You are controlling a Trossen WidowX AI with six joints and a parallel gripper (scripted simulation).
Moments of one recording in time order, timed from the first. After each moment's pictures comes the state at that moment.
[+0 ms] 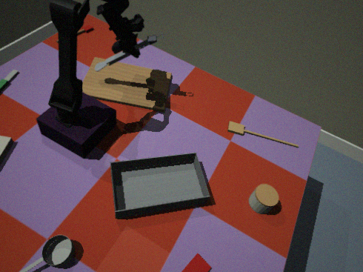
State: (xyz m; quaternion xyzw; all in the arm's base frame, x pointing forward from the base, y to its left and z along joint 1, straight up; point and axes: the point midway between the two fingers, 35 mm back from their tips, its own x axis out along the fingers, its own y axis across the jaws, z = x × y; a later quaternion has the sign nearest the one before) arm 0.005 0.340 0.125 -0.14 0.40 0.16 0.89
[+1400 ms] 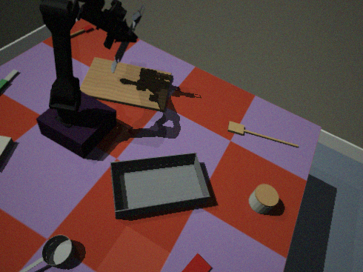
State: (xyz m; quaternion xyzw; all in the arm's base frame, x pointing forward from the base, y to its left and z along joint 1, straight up) arm -0.020 0.336 0.173 -0.03 0.18 0.23 0.96
